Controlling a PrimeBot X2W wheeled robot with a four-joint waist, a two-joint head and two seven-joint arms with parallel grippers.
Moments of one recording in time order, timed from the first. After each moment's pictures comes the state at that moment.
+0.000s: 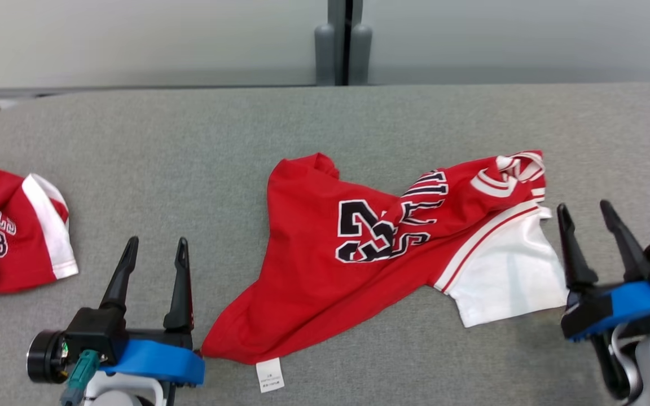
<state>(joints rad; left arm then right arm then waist) -0.12 0.37 -0.42 0.07 -0.45 0.23 -0.25 -0.27 -0.25 0.01 0.36 0.27 0.13 -0.23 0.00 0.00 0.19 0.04</state>
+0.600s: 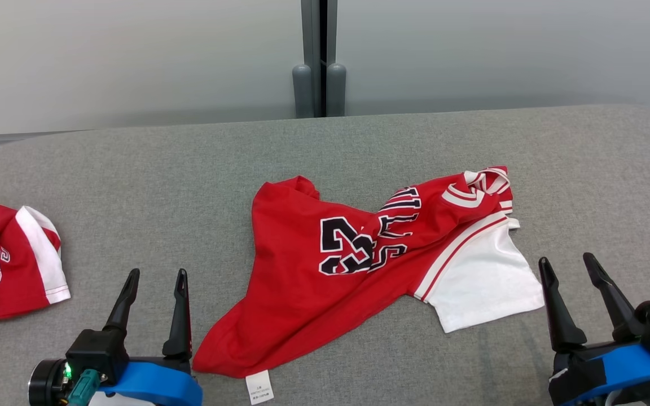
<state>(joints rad) -0.05 0.39 -0.43 0.07 -0.48 0.24 -0.22 0.05 -0.10 -0.06 -0.09 0.19 0.13 -0.01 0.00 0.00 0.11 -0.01</state>
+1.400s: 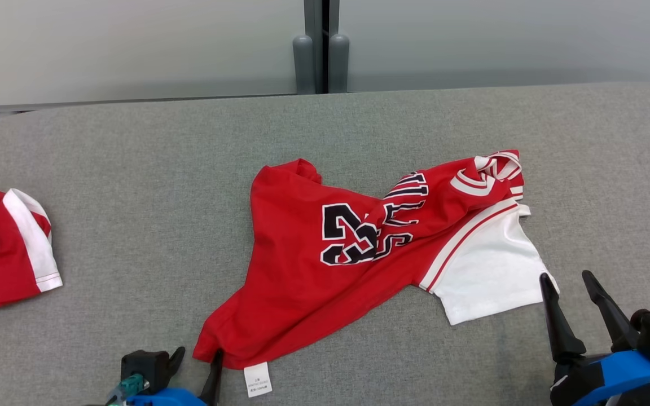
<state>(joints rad) -0.03 0.37 -0.53 0.27 -0.60 0.14 0.03 0.05 -0.10 -0.07 -0.03 0.21 0.13 0.00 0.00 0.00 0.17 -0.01</state>
